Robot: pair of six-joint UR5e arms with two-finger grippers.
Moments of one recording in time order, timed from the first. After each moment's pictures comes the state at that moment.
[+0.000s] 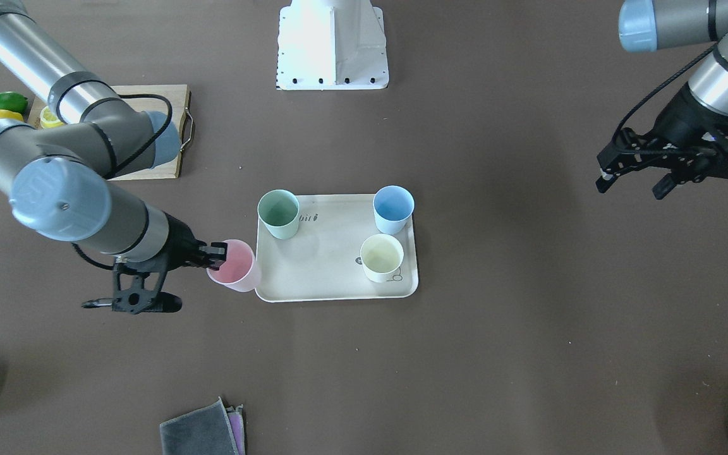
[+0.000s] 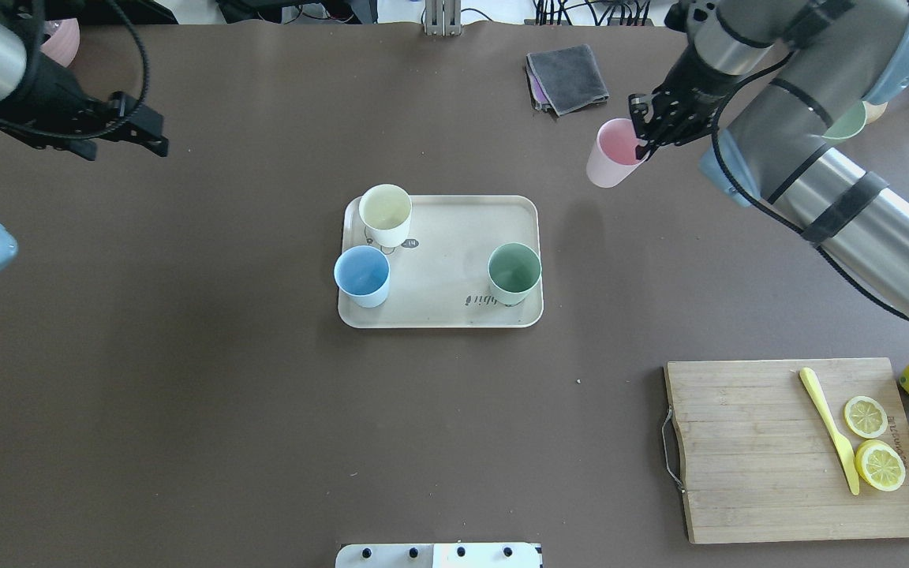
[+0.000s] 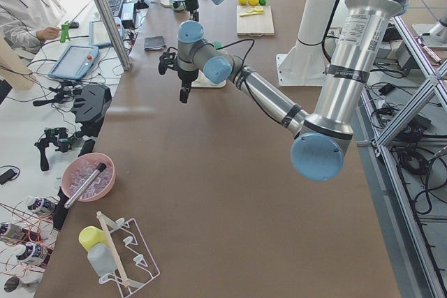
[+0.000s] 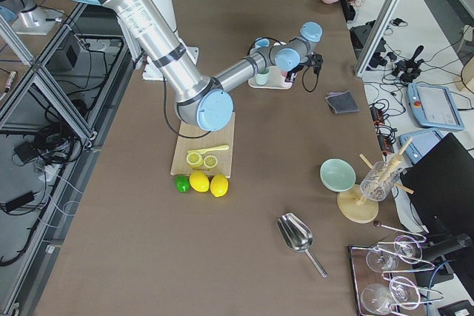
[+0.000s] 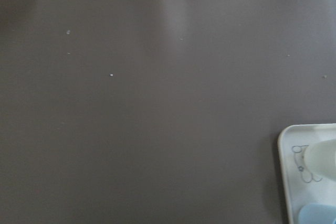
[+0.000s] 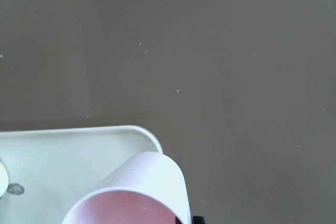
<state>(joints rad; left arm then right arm) -1.16 -1.79 -1.94 -1.66 -2.24 -0.63 0.86 -0.86 1.37 -1.39 2.36 1.05</state>
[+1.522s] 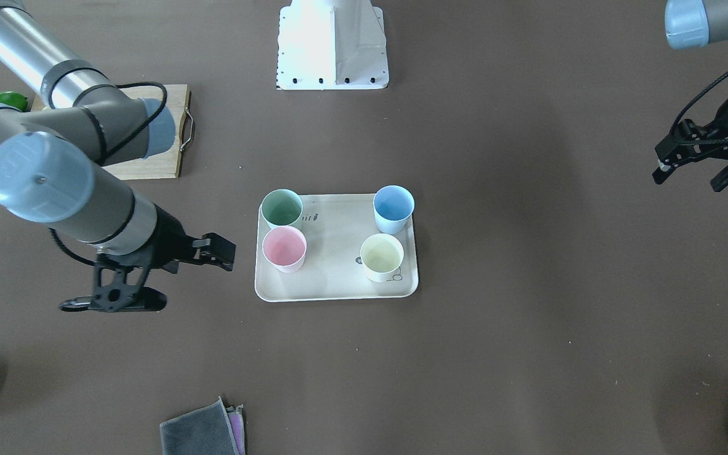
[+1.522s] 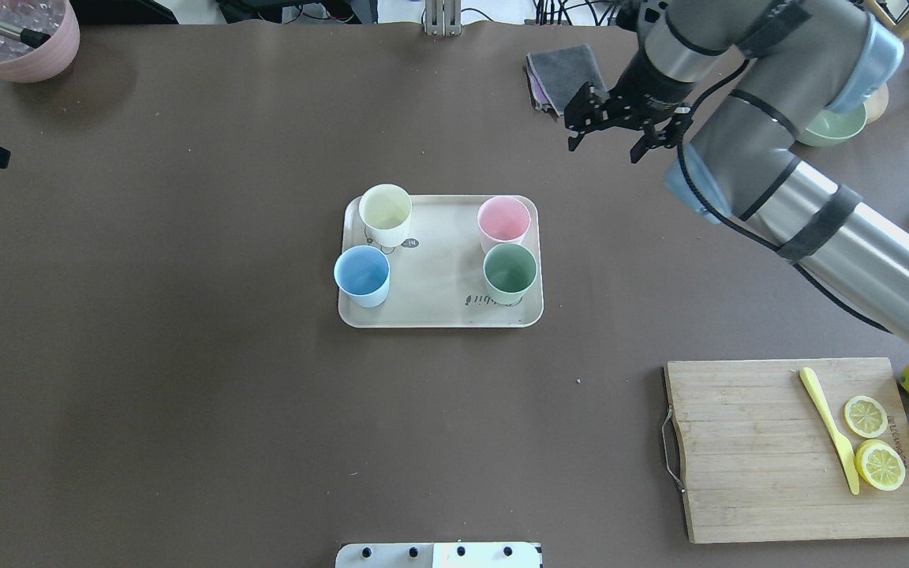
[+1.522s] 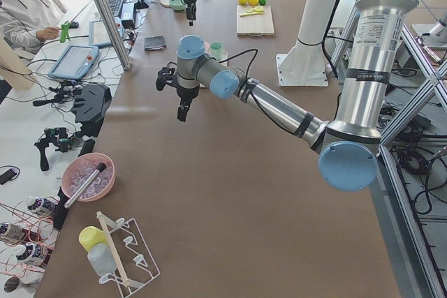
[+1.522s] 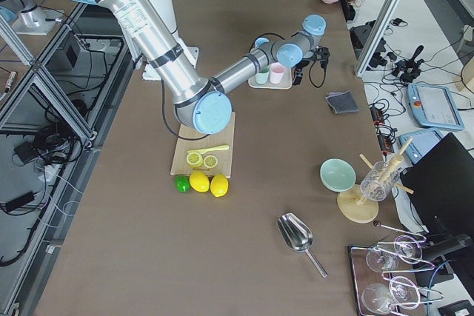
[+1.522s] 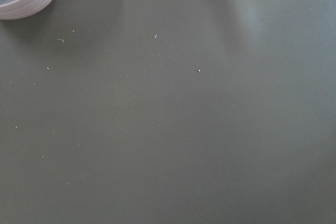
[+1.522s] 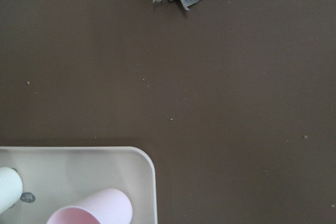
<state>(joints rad) -1.26 -1.67 -1.95 -1.66 -2.26 -0.43 1.00 -0.96 1.48 -1.40 2.36 0.92</state>
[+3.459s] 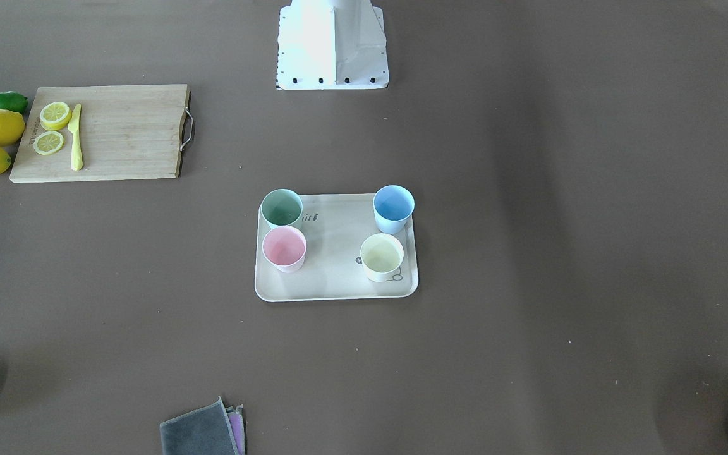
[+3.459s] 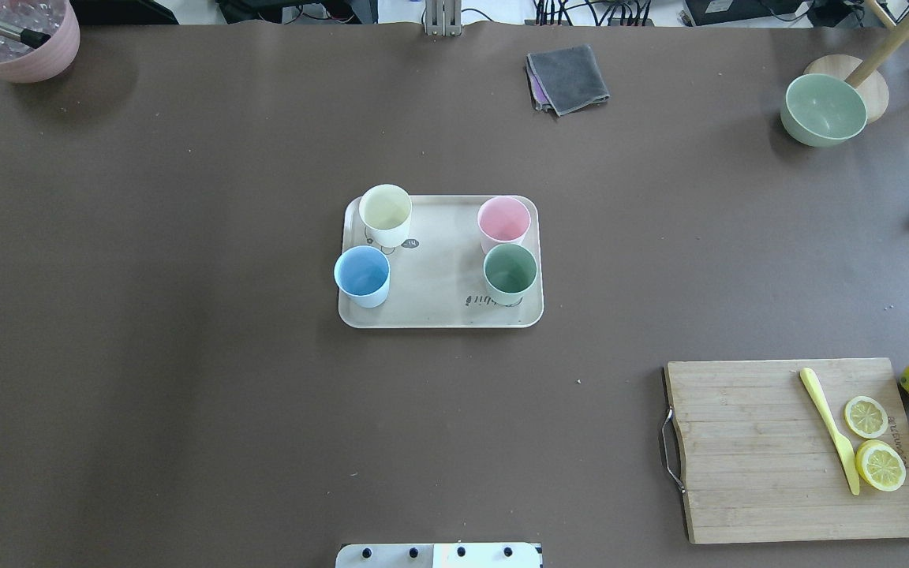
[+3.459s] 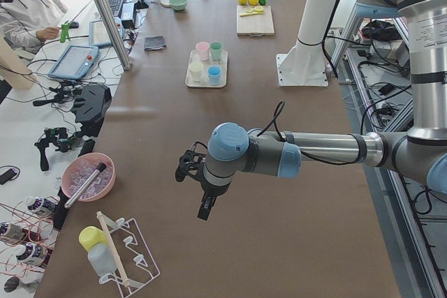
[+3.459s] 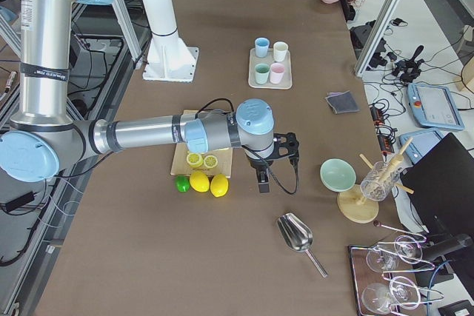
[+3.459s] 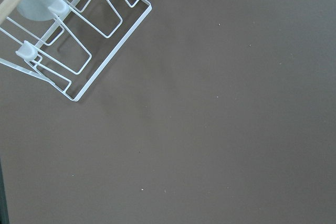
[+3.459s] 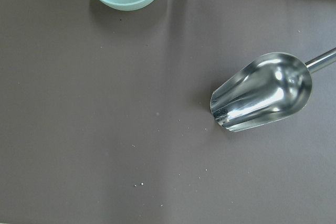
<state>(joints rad) -1.70 -1.37 -1.81 -1.69 -2.32 0.25 1.56 -1.70 1.84 -1.49 2.38 0.07</state>
